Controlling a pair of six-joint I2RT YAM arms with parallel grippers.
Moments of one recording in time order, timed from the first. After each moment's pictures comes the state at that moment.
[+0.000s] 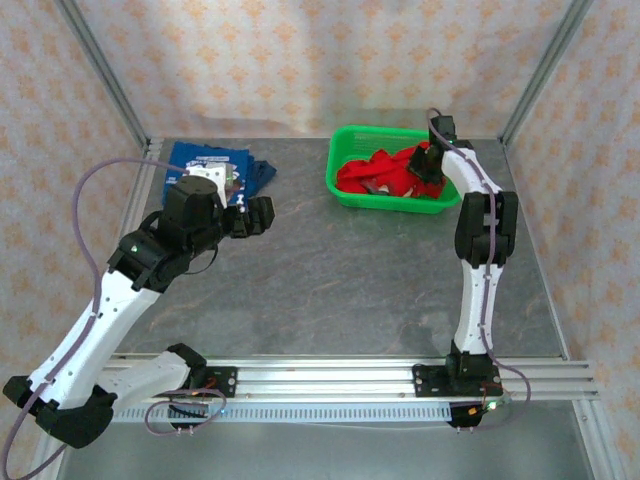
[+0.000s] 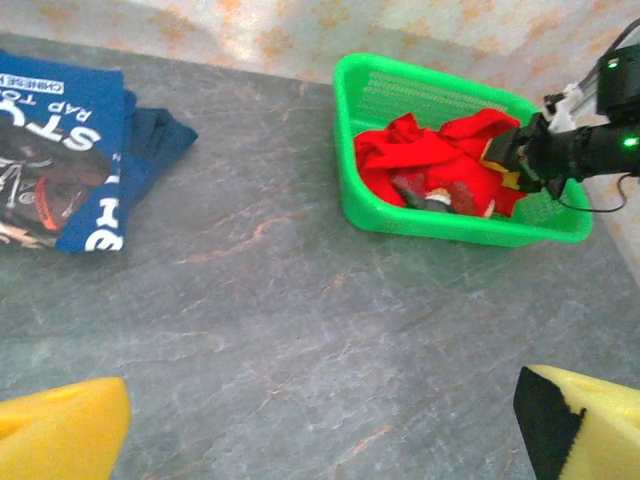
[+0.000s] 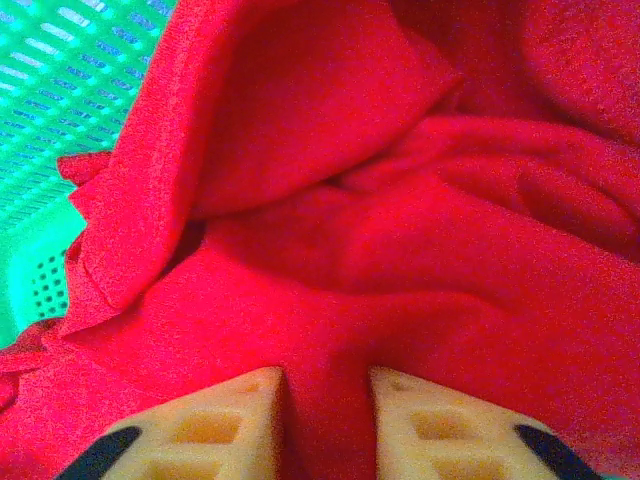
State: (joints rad) left arm -0.49 1.01 1.28 -0.84 -0.13 -0.50; right arm 0.03 2.27 1.94 -0.68 -0.17 0.61
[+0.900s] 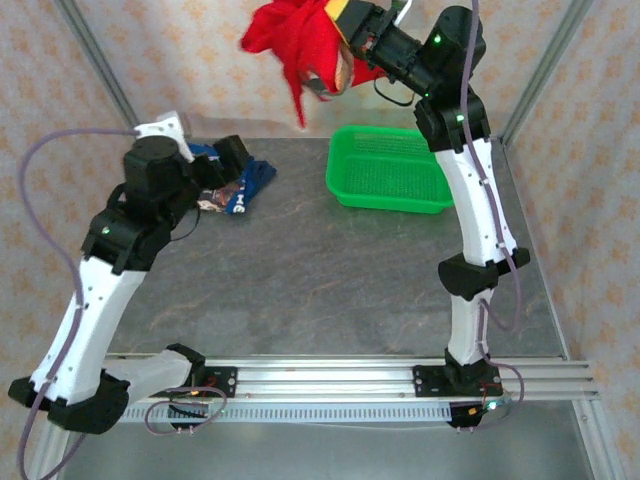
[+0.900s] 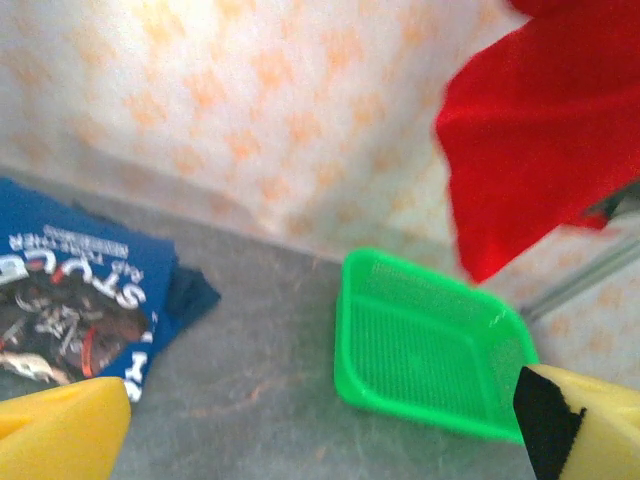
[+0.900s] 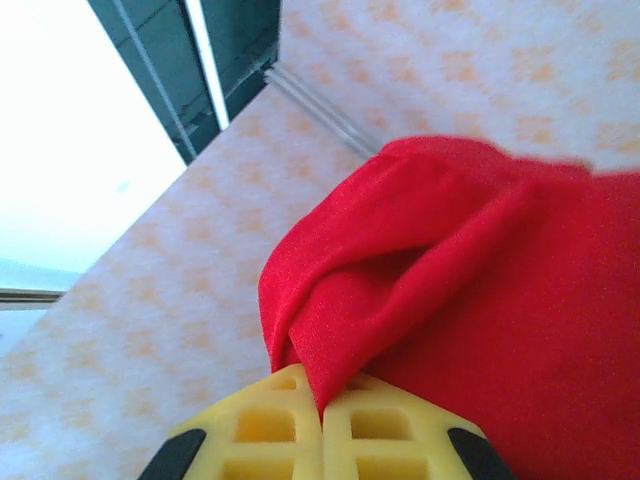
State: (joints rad) left arm -0.35 1.10 1.59 -0.78 -0.24 -0.55; right arm 0.46 2.00 2.72 -0.39 -0.54 1.08
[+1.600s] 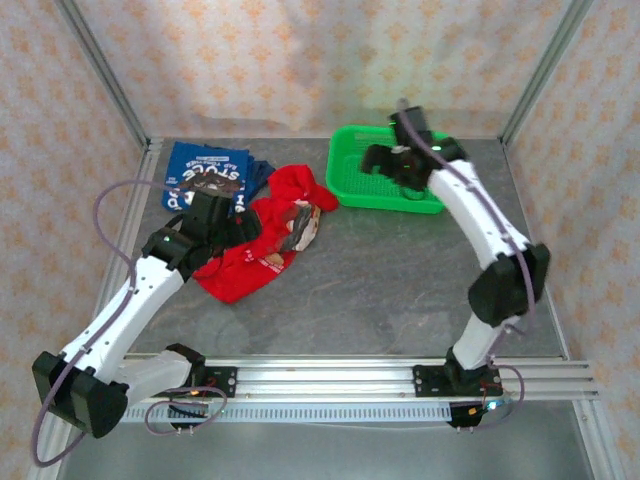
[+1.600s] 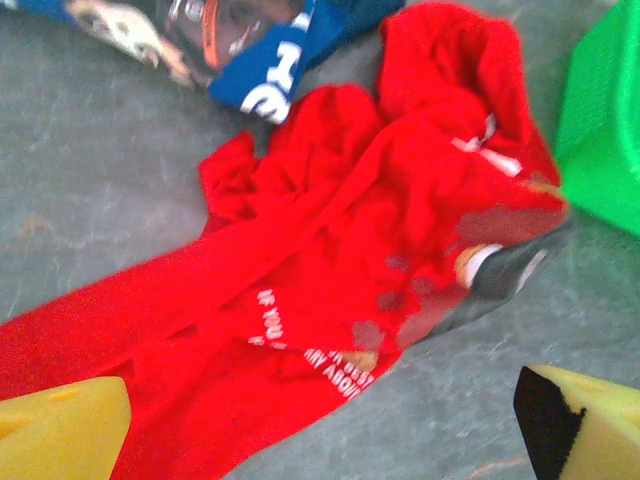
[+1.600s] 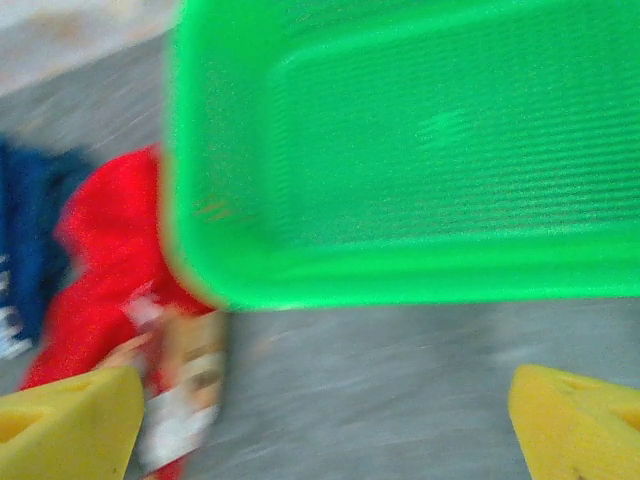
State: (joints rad) left arm -0.35 1.09 1.02 -0.81 -0.20 -0.70; right arm 0.29 1.68 1.74 -0.97 0.07 0.54
